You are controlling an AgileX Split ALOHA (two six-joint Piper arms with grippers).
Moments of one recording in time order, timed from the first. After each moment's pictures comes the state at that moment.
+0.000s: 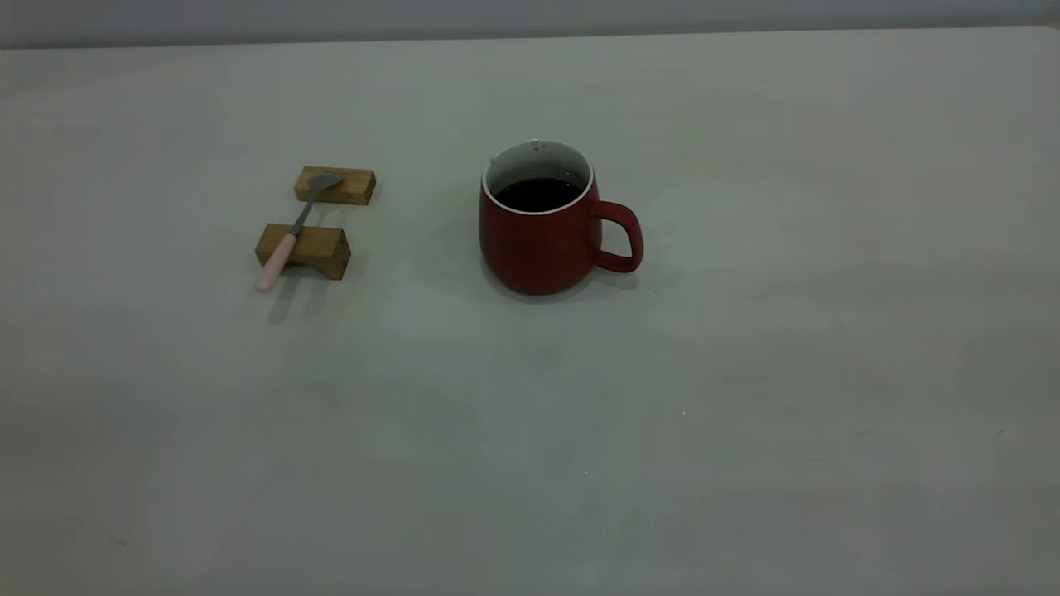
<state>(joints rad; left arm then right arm) -0.03 -0.02 -0.49 0.06 1.13 -0.06 0.00 0.02 -0.47 -0.02 1.13 -0.01</state>
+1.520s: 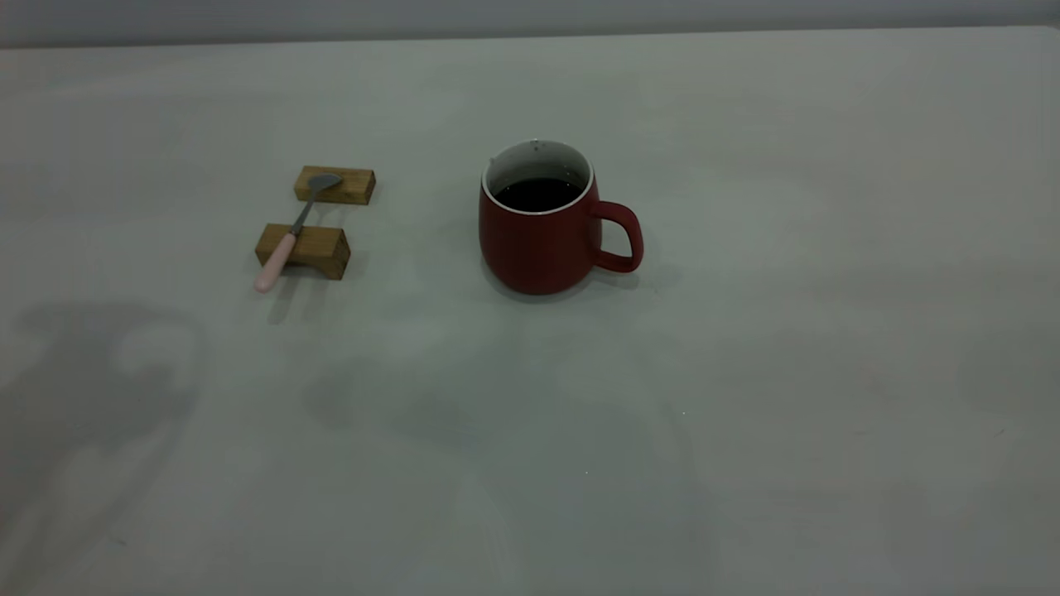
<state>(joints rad) -0.06 1.43 -0.90 -0.05 0.69 -0.06 0.00 0.02 -0.47 -0.02 1.13 -0.01</state>
